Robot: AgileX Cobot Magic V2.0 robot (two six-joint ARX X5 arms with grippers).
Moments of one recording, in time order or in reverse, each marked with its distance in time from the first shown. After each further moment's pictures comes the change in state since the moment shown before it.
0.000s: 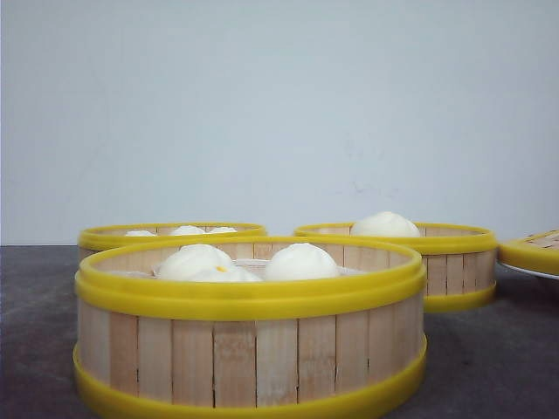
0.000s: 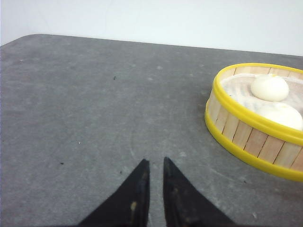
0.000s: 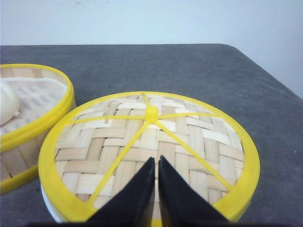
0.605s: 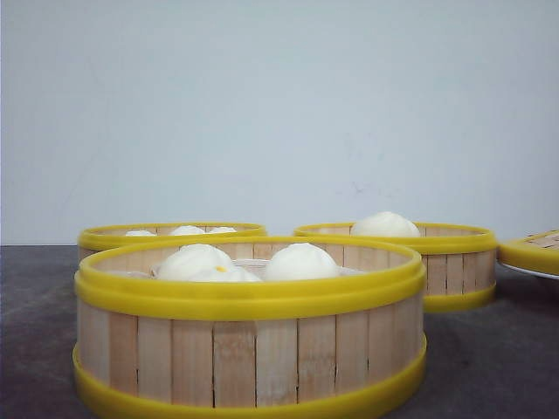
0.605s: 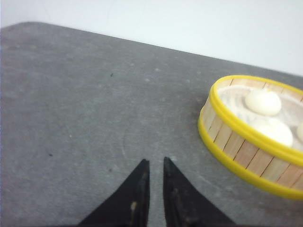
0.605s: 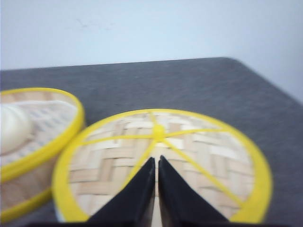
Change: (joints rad) left arm 0.000 0.000 -0.005 0.014 0.003 -0.156; right arm 0.000 0.000 -0.001 0.060 -0.047 0.096
